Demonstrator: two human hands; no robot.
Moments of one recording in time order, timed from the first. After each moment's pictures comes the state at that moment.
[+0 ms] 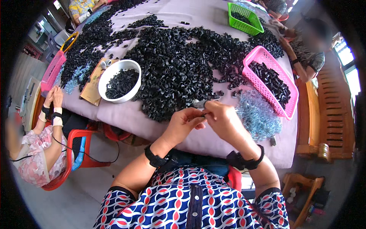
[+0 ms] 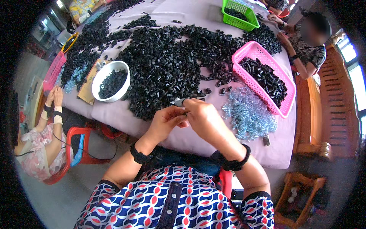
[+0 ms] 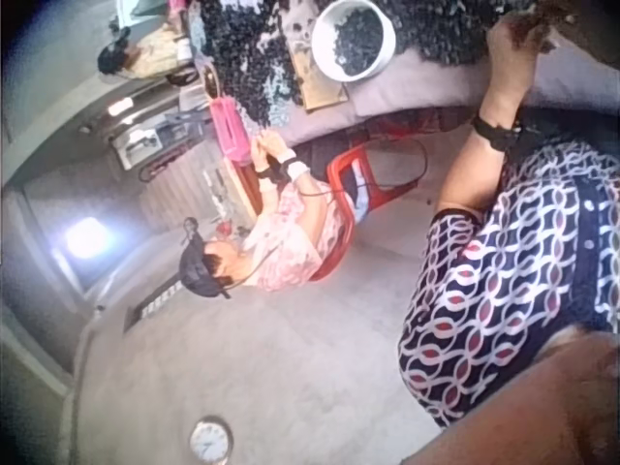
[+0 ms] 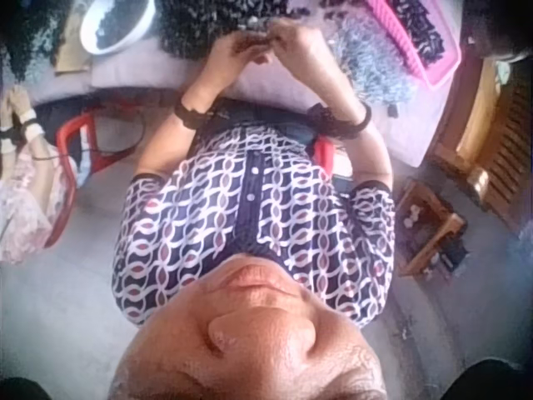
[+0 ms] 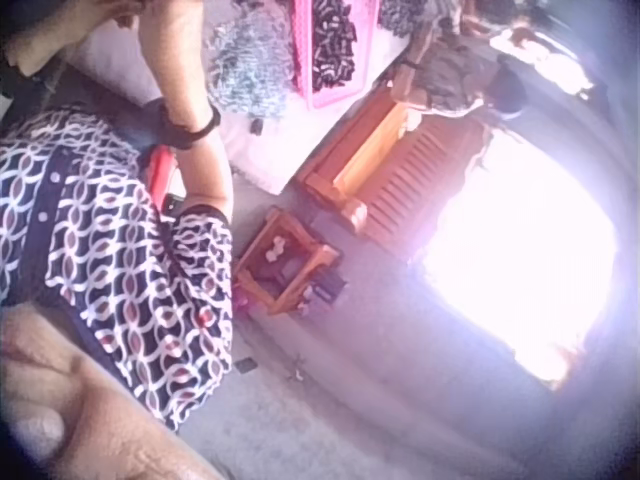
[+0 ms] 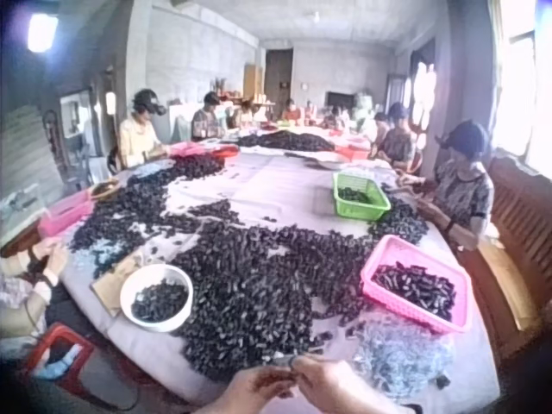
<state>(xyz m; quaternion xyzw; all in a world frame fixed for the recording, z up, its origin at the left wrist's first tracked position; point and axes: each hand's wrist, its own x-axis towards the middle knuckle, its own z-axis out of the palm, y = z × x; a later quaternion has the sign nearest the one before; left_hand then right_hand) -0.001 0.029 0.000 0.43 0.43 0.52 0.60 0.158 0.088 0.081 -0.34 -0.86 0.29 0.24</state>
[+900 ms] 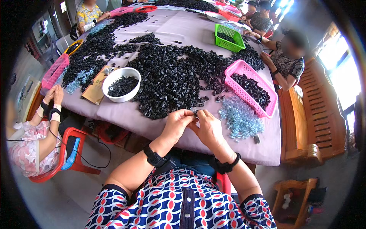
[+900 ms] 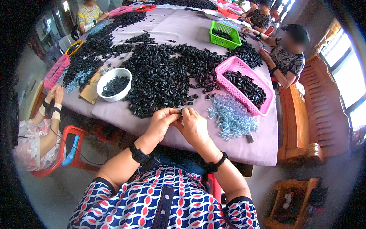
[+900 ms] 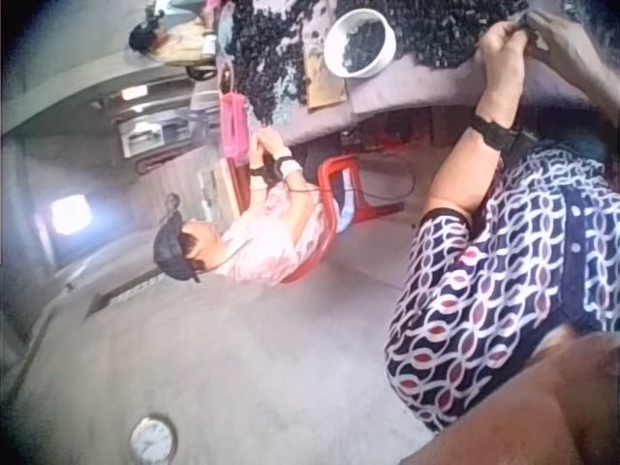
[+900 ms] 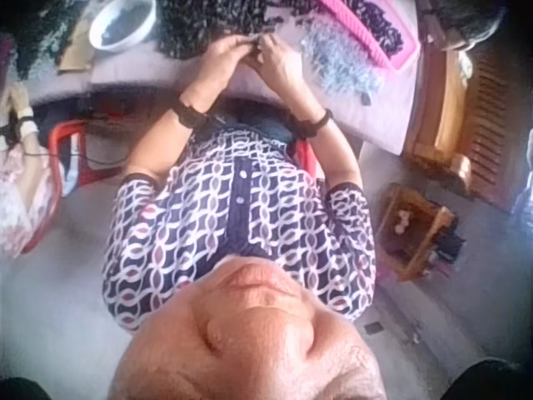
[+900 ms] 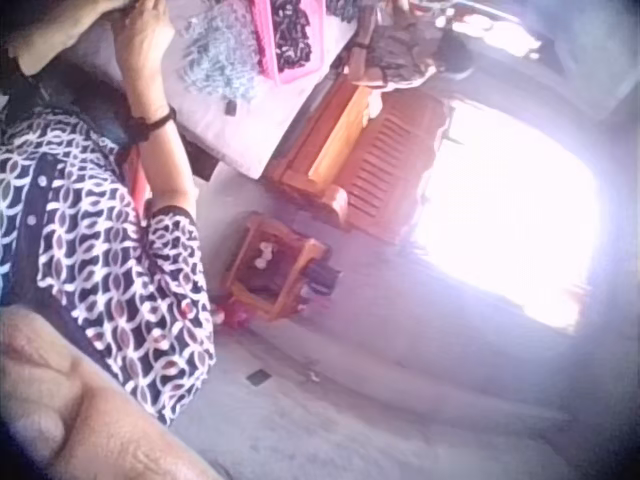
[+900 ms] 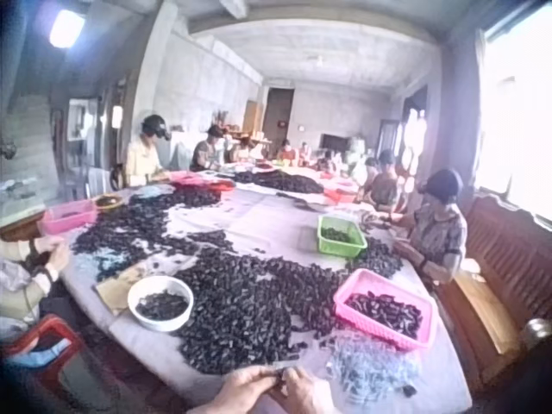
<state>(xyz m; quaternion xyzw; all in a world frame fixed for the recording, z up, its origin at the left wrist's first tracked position) 0.020 0.013 0.005 0.36 0.38 0.60 0.61 0.167 0.041 0.044 -0.39 -0.88 0.08 0.27</state>
